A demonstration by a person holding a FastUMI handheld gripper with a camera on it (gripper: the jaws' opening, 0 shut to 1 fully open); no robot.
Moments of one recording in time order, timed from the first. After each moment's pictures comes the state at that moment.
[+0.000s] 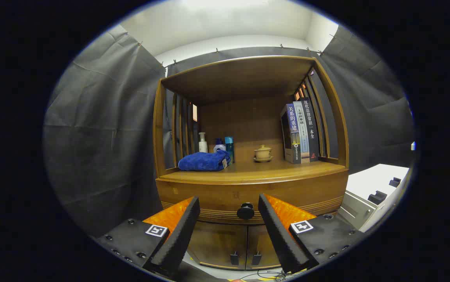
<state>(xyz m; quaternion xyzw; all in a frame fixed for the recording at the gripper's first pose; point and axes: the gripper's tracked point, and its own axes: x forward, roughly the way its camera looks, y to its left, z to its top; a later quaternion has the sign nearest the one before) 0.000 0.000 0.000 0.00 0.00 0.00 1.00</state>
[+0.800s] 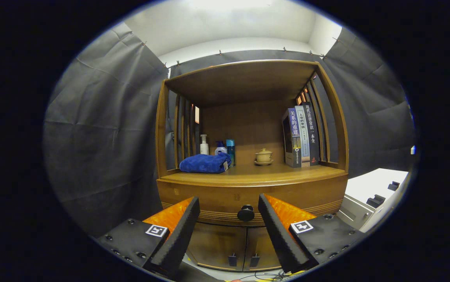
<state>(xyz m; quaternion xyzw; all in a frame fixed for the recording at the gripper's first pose) -0.001 0.004 0.002 -0.01 -0.01 0.00 1.00</state>
